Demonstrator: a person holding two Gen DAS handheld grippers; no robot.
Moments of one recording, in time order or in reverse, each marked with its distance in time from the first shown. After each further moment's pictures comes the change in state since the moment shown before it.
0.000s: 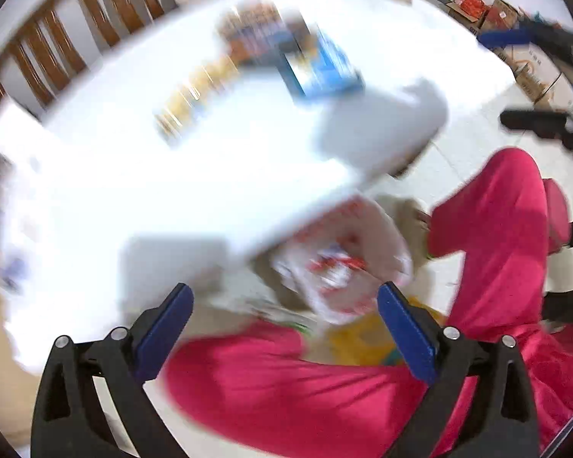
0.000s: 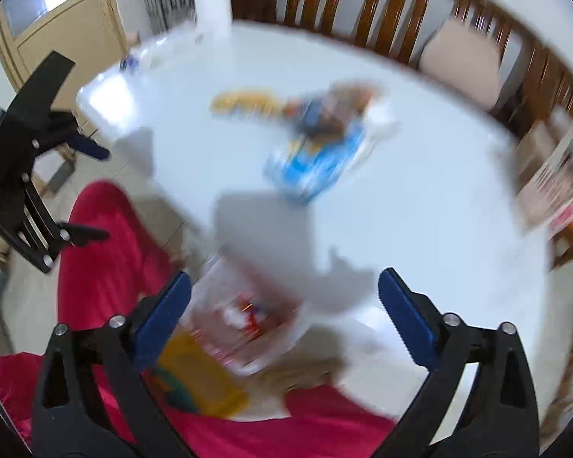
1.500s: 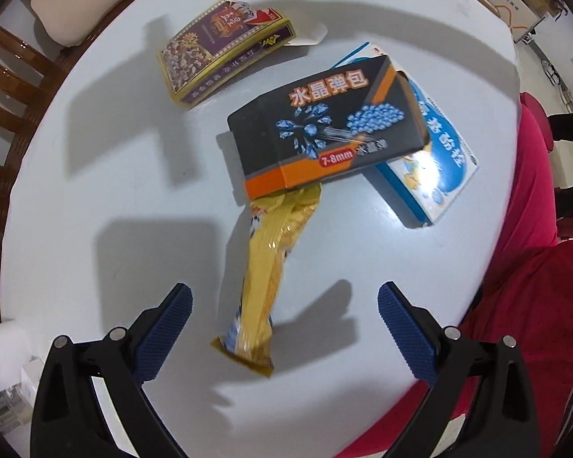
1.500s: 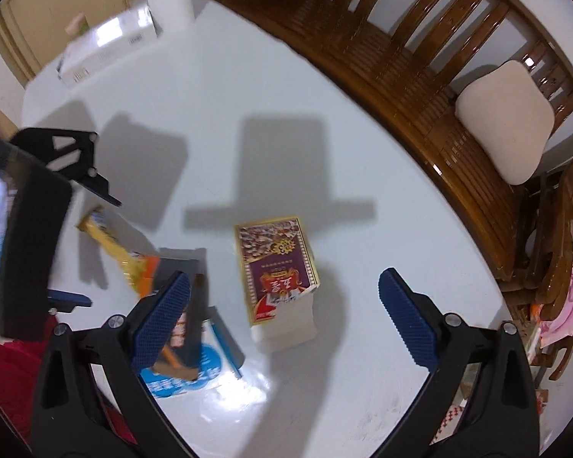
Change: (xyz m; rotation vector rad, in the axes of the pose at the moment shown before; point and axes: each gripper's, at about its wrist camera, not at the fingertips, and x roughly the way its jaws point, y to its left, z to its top) left arm 0.100 0.064 0.155 0.415 0.189 -0.167; right arm 0.149 -0.094 0.226 -0.258 0.238 0.010
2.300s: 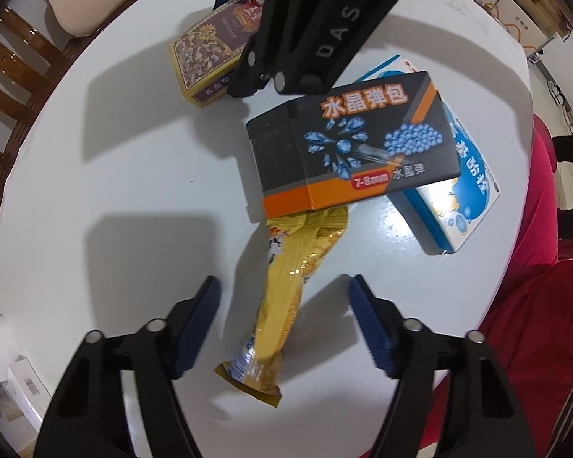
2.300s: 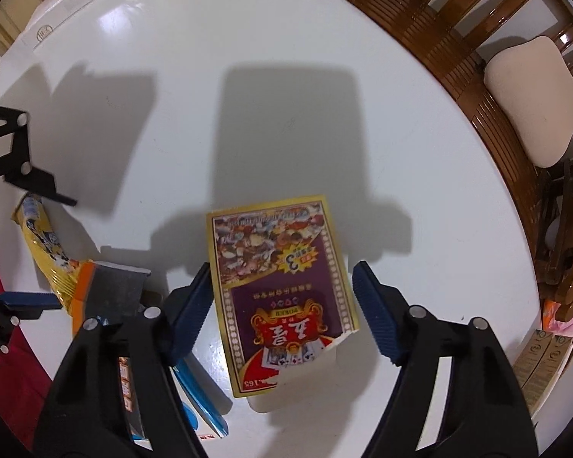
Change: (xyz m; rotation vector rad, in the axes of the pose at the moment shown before) left arm 0.001 0.023 0.003 -0.068 -0.034 -0.015; right arm 0.087 0.001 0.008 -0.007 0.142 0.027
